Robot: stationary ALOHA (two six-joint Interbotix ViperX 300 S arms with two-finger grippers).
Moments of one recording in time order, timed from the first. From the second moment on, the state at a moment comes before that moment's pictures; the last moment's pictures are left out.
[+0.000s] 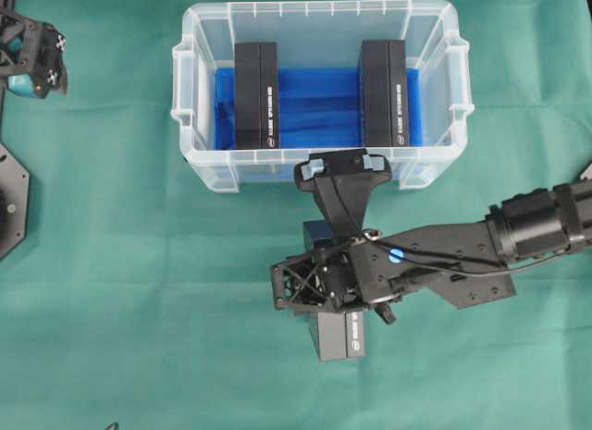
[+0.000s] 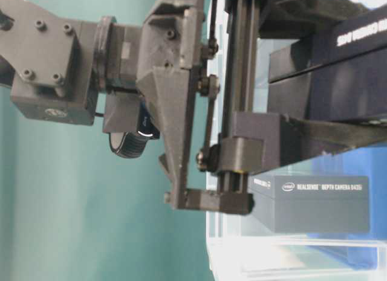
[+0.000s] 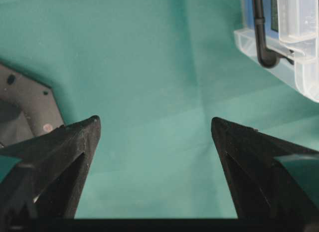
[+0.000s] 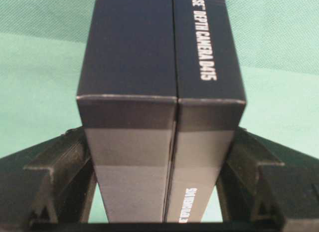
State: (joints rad) left arm 0.36 -0.62 0.46 0.06 1.44 -1.03; right arm 0.24 0.28 0.00 -0.06 1.13 1.88
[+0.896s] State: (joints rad) left arm 0.36 -0.62 0.46 0.06 1.44 -1.04; right arm 0.24 0.27 0.00 -0.09 1.15 1.88
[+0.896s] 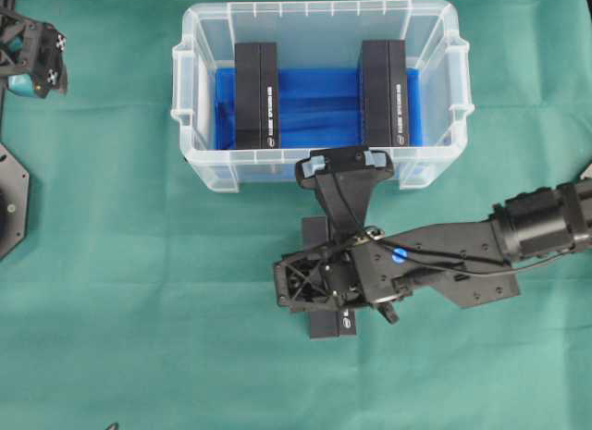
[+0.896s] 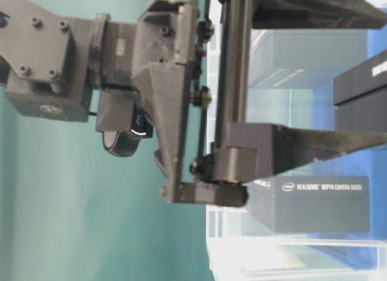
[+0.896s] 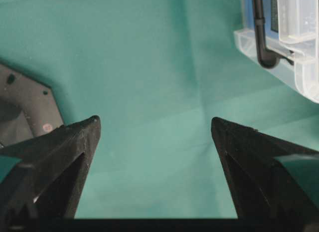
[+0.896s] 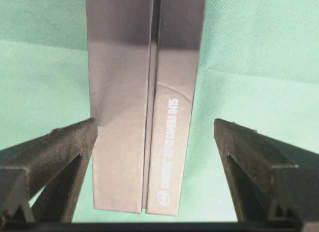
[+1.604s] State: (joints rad) left arm 0.36 -0.62 0.46 0.06 1.44 -1.04; right arm 0.23 0.14 -0.22 -0.22 1.46 1.86
